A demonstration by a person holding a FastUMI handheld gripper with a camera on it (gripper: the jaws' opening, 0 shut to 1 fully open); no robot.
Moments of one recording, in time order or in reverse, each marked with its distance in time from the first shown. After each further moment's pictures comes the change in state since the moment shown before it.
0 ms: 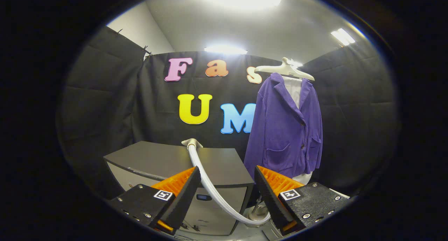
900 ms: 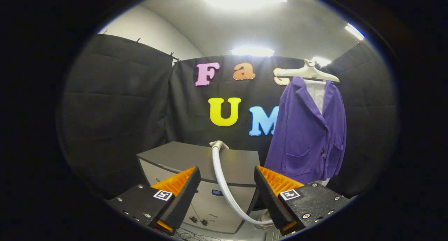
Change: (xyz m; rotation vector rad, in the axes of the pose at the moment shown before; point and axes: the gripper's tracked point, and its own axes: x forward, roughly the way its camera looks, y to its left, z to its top) arm -0.041 -0.013 0.039 0.021 0.003 0.344
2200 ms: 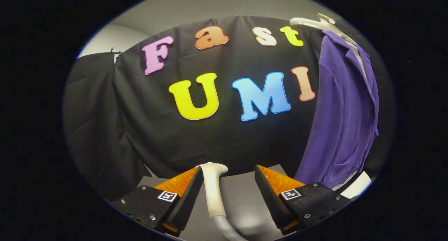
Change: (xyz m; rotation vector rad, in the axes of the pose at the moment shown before) arm 0.363 -0.018 0.032 0.317 0.296 -0.243
